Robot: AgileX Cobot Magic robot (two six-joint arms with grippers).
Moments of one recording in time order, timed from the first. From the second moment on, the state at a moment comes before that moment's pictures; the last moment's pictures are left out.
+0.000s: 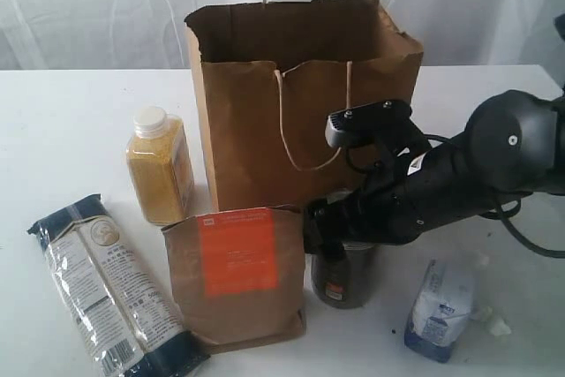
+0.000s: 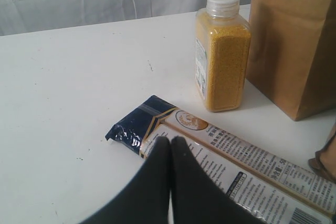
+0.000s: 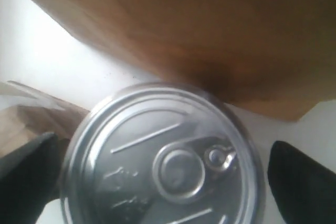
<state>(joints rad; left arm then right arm) -0.25 0.00 0.02 -0.11 0.27 0.13 0.52 1.52 -0.80 0.43 0.38 -0.30</state>
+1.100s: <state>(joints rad) -0.25 0.00 0.02 -0.11 0.27 0.13 0.53 1.35 -0.70 0.43 0.46 -0.27</state>
